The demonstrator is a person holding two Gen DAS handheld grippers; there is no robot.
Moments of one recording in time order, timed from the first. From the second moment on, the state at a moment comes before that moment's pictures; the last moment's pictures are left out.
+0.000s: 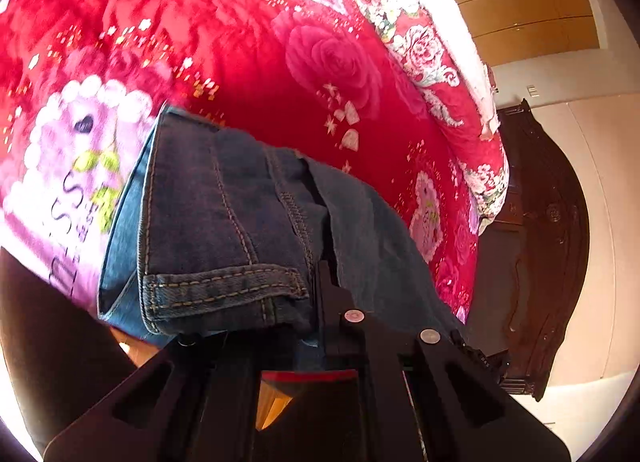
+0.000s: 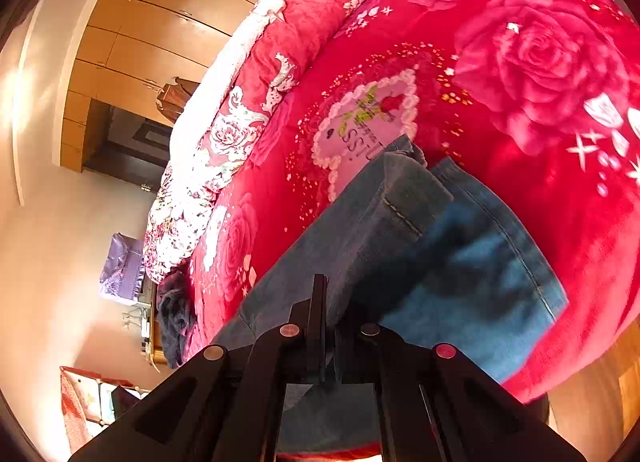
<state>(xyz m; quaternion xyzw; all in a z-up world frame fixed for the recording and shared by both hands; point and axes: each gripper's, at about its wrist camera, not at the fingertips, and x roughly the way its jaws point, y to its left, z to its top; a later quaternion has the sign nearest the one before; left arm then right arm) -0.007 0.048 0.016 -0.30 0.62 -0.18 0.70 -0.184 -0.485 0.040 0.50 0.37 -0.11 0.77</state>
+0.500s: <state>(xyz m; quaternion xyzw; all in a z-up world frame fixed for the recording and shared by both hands) -0.037 0.041 -0.070 -0.26 0.73 -0.13 0.62 -0.235 -0.489 -0.032 0.48 0.46 -0.19 0.72</state>
